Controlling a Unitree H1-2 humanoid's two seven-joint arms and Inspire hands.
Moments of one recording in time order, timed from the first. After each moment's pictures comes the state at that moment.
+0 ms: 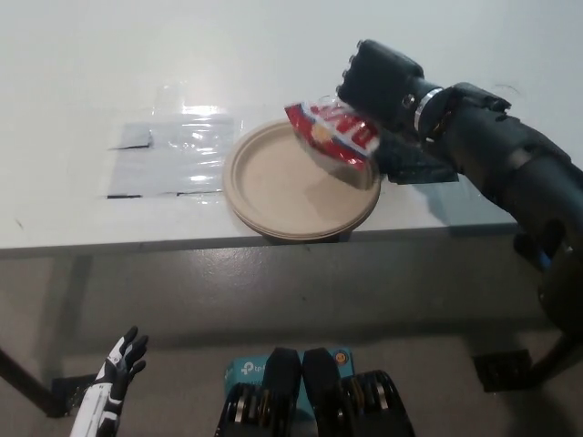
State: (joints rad) left_arm 0.22 0.15 0.01 -0.15 0.06 -0.17 -0.08; right_arm -1.34 -0.19 1.08 1.36 -1.16 -0.19 -0.42
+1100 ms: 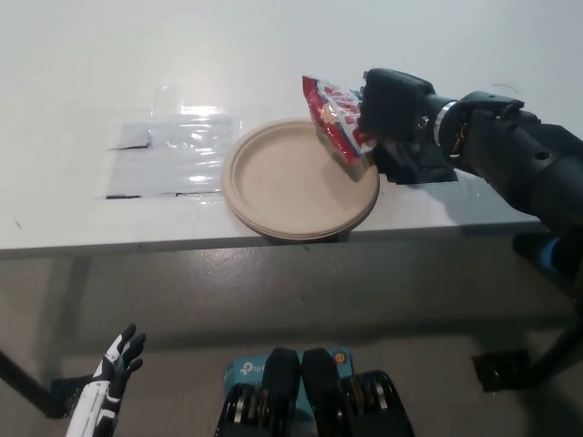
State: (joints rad) left_arm 0.22 0.17 0.01 -0.16 0.07 -0.15 -0.08; right_arm -1.33 -0.26 1.36 1.30 -1.36 -0.20 -0.46
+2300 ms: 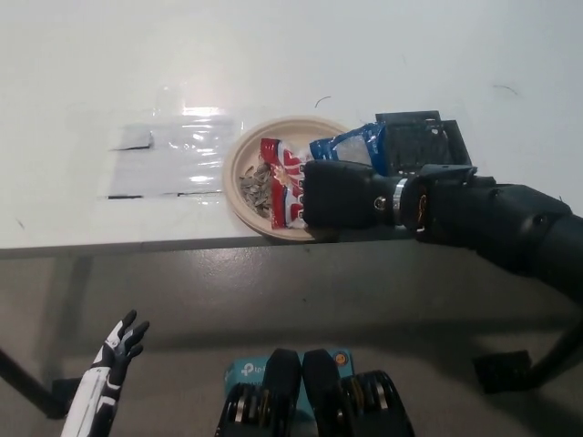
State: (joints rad) left_arm 0.19 0.18 0.00 -0.18 0.07 -0.14 -0.08; right_arm -1.17 -0.35 1.25 0.78 -1.39 -0.36 -0.34
